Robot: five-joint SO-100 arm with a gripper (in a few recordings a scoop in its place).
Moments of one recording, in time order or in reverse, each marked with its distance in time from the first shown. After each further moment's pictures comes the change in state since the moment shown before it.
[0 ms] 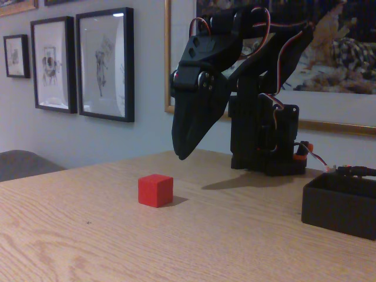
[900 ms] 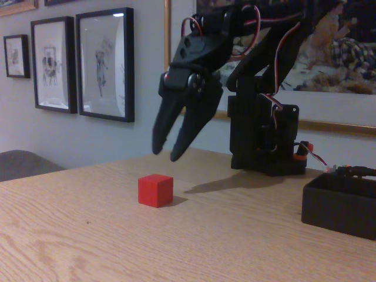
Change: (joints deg) arm -2.4 -10.2 -5.3 -2.7 2.7
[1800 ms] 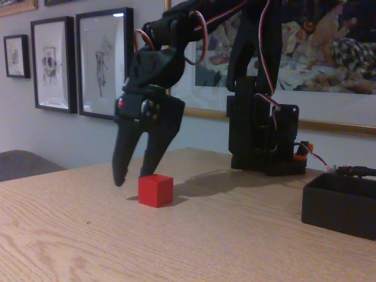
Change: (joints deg) arm -3.9 -38.8 -23.8 -3.1 4.1
